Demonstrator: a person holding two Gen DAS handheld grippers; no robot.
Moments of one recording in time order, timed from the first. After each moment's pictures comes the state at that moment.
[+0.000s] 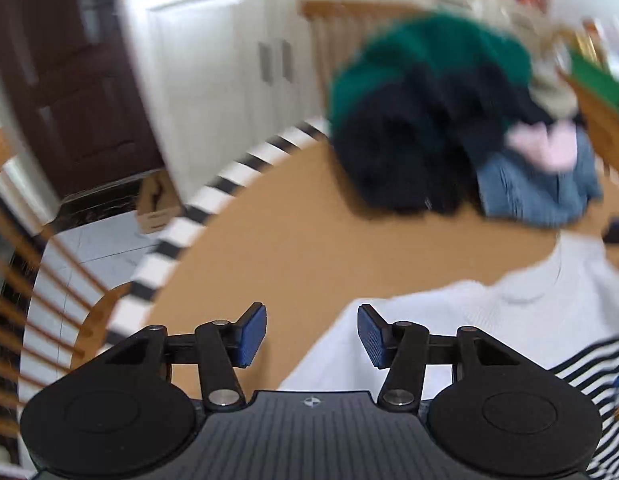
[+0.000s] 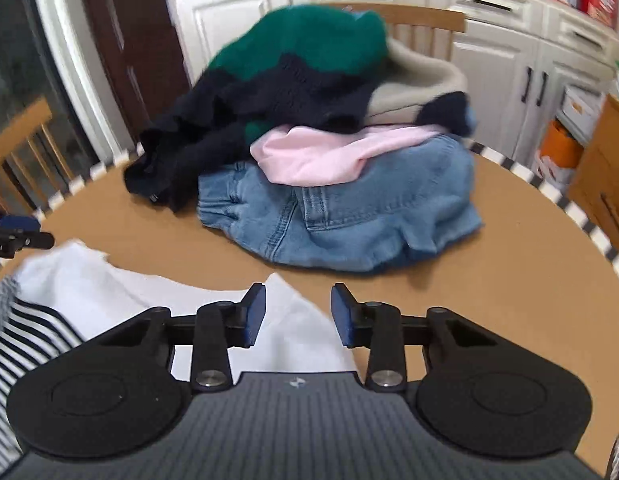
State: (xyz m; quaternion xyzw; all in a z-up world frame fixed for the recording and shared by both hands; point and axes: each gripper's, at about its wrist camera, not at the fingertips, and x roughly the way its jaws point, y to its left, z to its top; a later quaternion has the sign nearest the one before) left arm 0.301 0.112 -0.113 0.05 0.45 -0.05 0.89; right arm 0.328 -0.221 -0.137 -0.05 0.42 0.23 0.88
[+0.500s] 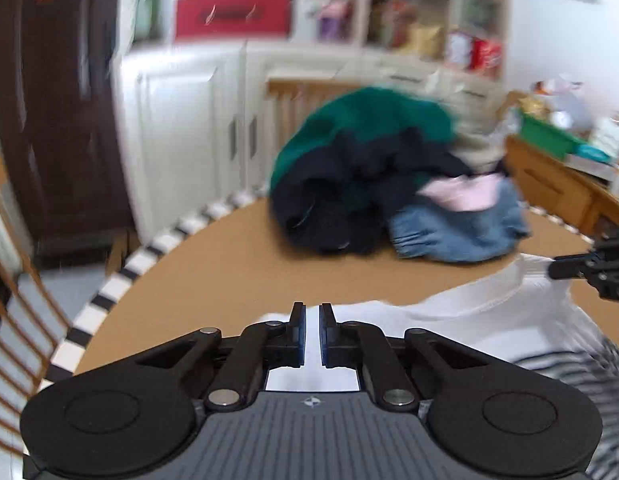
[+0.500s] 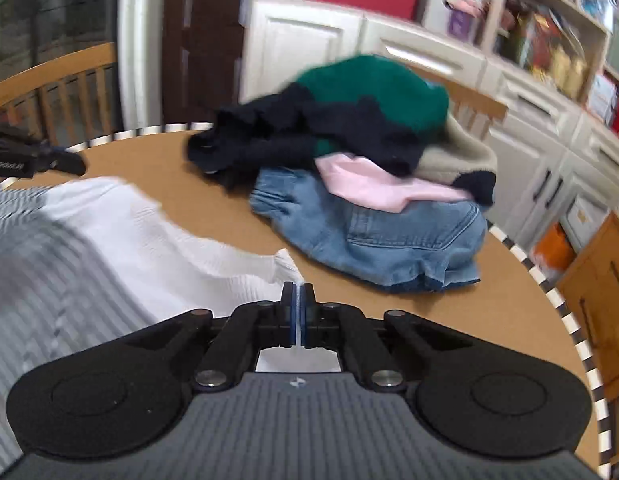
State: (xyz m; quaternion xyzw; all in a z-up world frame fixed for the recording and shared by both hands) left arm 0.200 0.081 -0.102 0.02 0.30 -0.09 0.95; right arm 0.236 -0.211 -0.118 -0.17 0.32 0.28 0.89
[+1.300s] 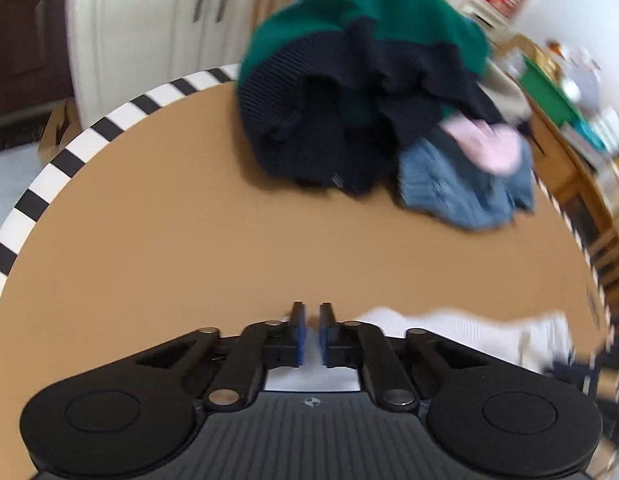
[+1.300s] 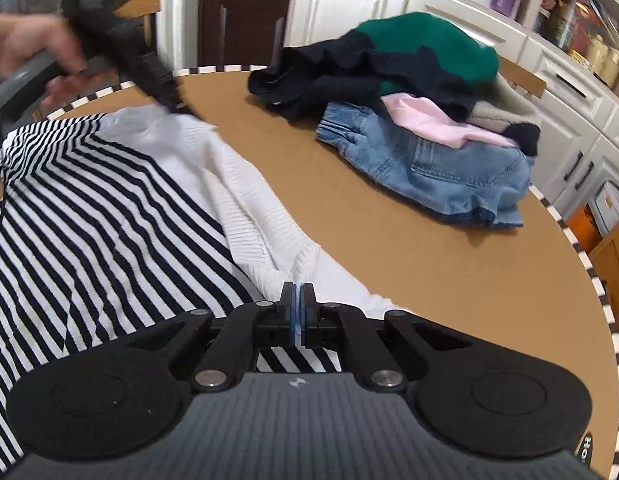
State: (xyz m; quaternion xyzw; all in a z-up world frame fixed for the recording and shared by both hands) left arm 0.312 0.097 -0.130 -0.07 0.50 -0.16 0.85; right arm 0.203 -0.204 -0.143 -0.19 0.38 0.30 0.85
